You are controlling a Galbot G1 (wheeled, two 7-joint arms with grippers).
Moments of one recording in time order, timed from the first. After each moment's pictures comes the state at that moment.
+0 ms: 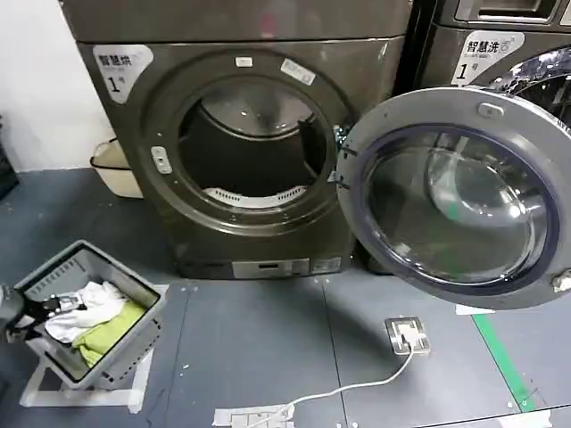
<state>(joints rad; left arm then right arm) 1.35 -0.36 -0.85 -1.91 -2.48 0.74 -1.33 -1.77 1.12 2.01 1.42 0.24 0.03 0.08</state>
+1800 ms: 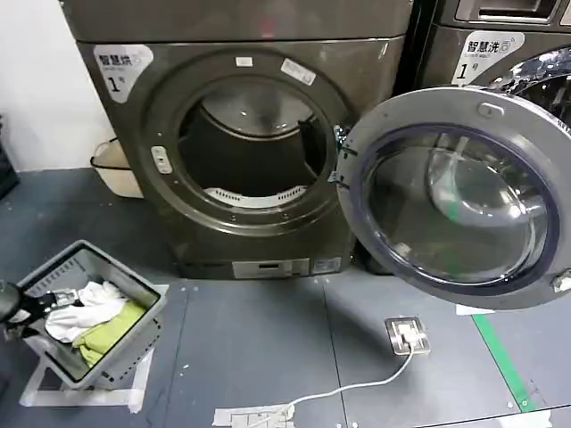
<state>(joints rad) 1.29 -0.35 -0.82 -1.85 -2.49 0.74 -1.32 -1.76 1.14 2.01 1.42 0.30 0.08 0.03</state>
